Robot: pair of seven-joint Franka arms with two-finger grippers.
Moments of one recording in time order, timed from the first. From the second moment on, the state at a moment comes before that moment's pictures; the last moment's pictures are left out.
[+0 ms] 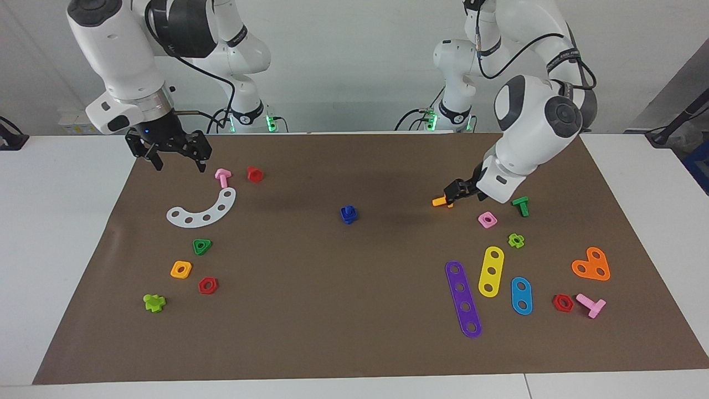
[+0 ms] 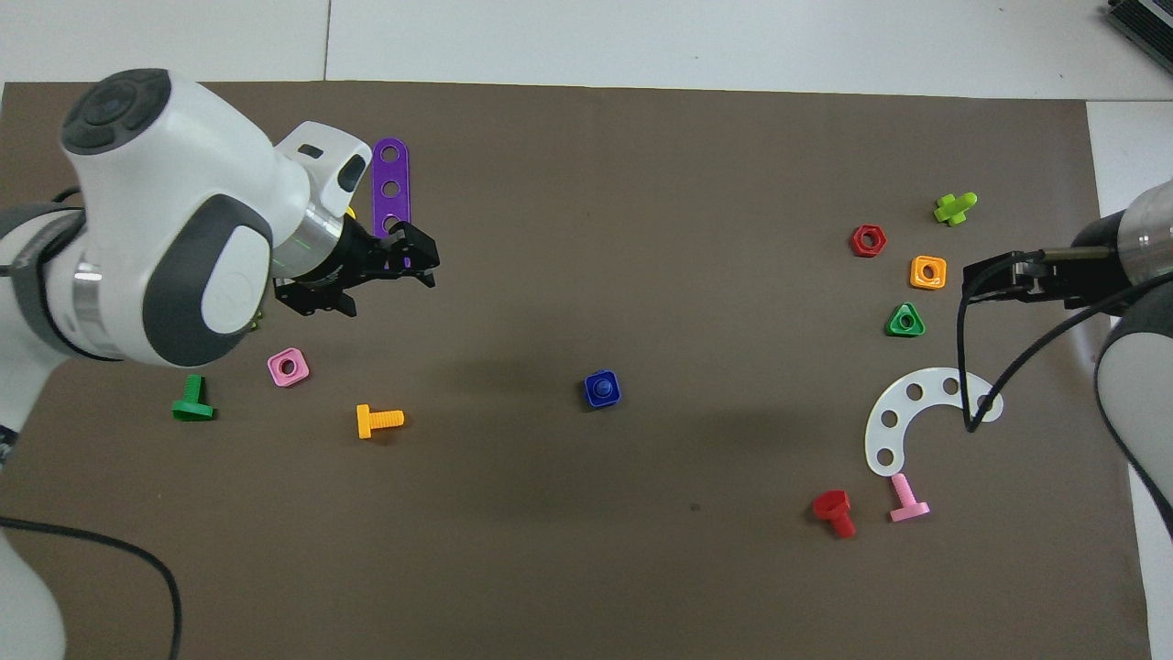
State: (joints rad) left arm -0.25 0.22 0.05 -1.65 -0.16 1.68 -0.21; right arm 0.05 -0.01 -0.02 -1.68 -0.04 1.69 0.09
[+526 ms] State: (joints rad) left arm -0.03 0.16 0.06 -1.62 -0.05 1.66 0.20; right arm 0.05 -0.01 -0.02 -1.68 -0.03 1.68 0.10
